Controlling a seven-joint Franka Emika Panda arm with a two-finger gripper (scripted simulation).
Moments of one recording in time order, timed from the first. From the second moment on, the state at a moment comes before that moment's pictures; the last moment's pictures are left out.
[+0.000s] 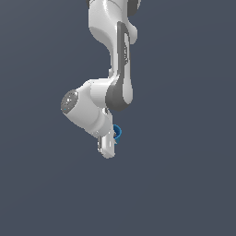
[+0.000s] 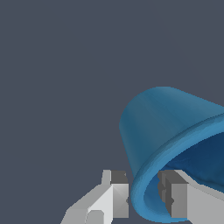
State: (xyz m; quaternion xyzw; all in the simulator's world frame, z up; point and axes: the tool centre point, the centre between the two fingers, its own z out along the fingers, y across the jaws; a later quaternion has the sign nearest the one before) arm 0.033 -0.018 0.117 -0.71 0.67 0.18 0.12
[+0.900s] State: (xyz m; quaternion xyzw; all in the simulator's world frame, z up) arm 0.108 0.033 0.326 -0.67 0.69 -0.06 0.27
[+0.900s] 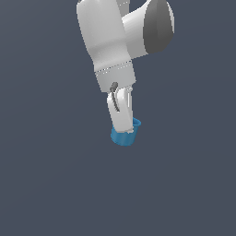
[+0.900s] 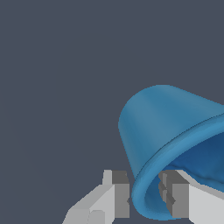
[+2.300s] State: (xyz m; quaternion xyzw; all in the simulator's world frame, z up) arm 0.095 0.092 0.504 -0.60 0.66 -0.25 0.36
